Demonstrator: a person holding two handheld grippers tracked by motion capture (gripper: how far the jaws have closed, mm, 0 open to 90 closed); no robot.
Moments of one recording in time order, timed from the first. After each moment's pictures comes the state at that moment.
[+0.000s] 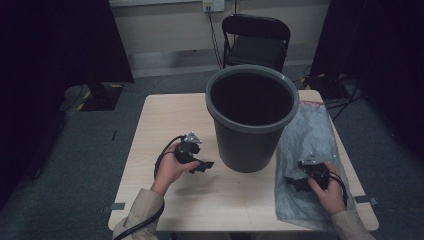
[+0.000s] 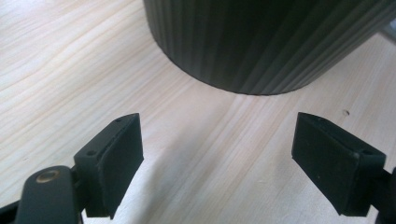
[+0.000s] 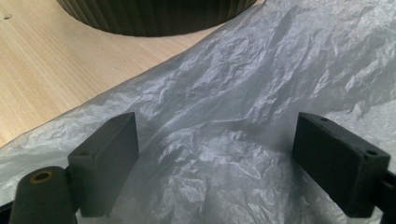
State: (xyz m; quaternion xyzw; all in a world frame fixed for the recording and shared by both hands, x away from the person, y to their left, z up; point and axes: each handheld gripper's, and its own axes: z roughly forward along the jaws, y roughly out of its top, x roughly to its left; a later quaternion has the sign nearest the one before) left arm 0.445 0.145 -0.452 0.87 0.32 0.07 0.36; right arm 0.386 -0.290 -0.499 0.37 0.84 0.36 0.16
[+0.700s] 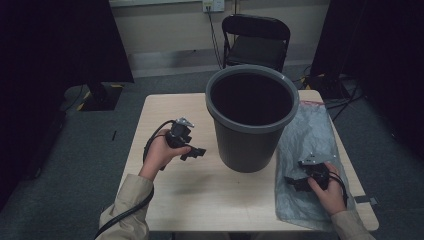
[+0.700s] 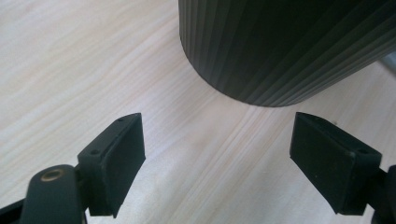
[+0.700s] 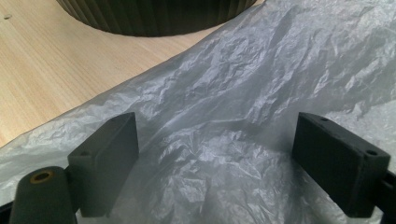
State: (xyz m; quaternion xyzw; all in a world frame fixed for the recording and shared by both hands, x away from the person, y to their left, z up) left arm 0.462 0.163 -0.394 0.87 0.35 0.06 0.33; right arm 0.386 -0.290 -0.500 0.37 0.84 0.36 0.16
